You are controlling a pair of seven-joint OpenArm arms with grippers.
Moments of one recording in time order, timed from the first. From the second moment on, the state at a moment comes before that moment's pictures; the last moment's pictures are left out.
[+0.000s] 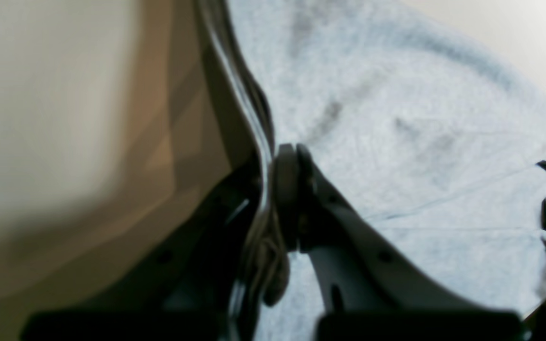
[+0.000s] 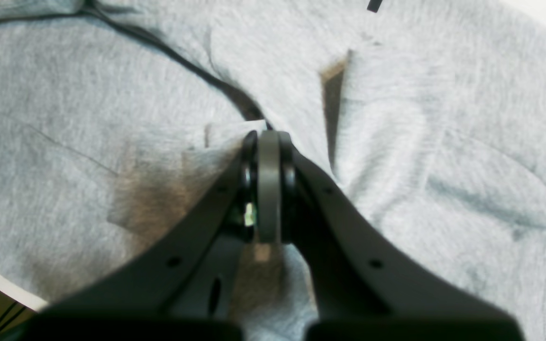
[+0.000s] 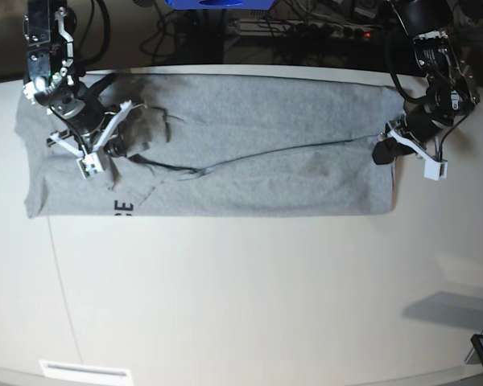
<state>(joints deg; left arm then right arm) 10.4 -19.5 -31.5 80.8 -50.2 -33.2 54.7 -21.3 13.9 2.0 110.1 15.5 16.7 -44.9</state>
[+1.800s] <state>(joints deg) 9.7 -3.5 -8.6 101.4 -50.6 -12.5 61.8 -21.0 13.9 2.0 108.1 15.5 16.7 -44.9</state>
